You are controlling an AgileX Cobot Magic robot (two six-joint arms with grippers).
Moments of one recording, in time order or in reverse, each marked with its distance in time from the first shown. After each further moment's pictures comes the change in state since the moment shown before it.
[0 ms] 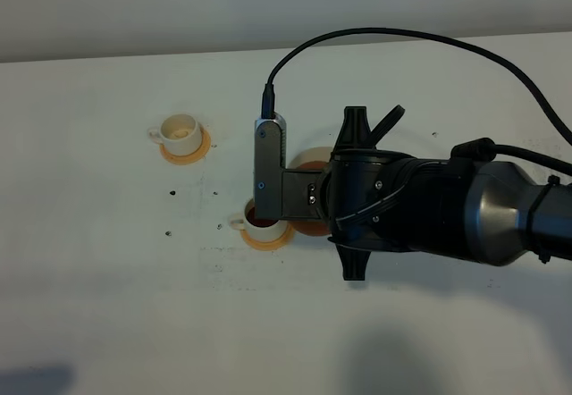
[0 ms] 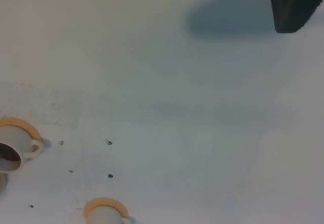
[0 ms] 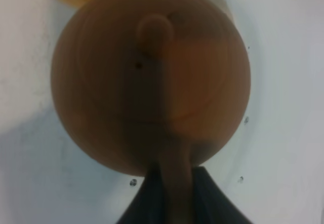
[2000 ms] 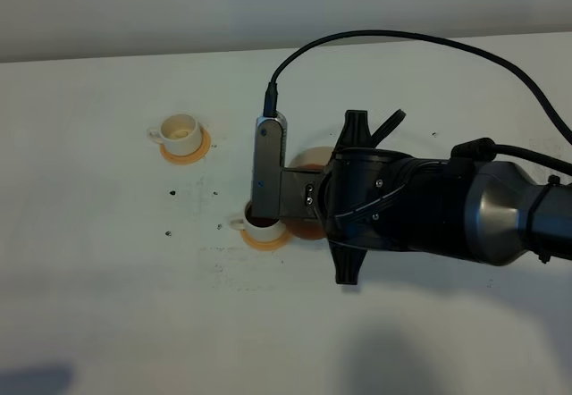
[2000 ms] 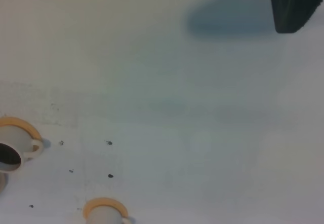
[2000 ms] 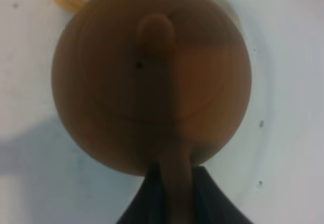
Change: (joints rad) left arm 0.000 0.000 0.000 0.000 0.000 0.000; right arm 0.000 0.000 0.000 0.050 -0.021 0.029
